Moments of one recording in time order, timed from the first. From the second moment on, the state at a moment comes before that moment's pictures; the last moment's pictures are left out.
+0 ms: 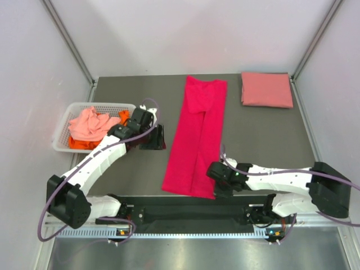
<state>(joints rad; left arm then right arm) -0.45 1.28 1.05 -0.72 0.10 -0.39 1.13 1.29 0.61 -0.60 0.12 1.28</state>
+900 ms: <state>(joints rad) -0.77 1.18 0.55 -0.47 0.22 -0.74 1.13 0.94 0.45 -0.73 0.16 1.31</state>
